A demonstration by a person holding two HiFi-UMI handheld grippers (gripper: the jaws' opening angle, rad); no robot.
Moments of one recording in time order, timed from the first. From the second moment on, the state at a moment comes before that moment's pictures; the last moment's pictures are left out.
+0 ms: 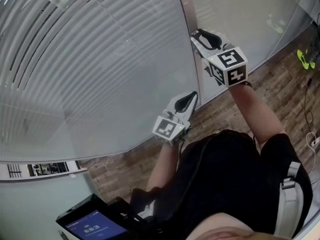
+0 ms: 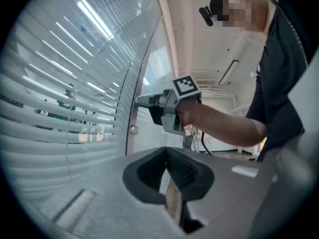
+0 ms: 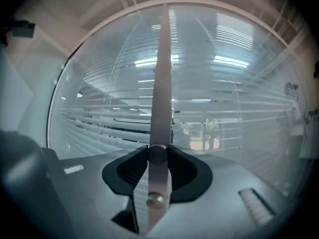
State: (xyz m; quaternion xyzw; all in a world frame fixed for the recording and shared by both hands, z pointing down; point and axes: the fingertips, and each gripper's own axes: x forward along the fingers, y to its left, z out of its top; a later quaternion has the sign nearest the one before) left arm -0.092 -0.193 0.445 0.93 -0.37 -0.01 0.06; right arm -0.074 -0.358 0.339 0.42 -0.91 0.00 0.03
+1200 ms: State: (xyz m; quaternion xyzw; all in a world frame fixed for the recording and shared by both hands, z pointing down) left arm -0.097 -0.193 0.462 0.93 -0.37 -0.02 0.05; right arm -0.077 -0.362 0.340 0.40 -0.92 0.04 -0.01
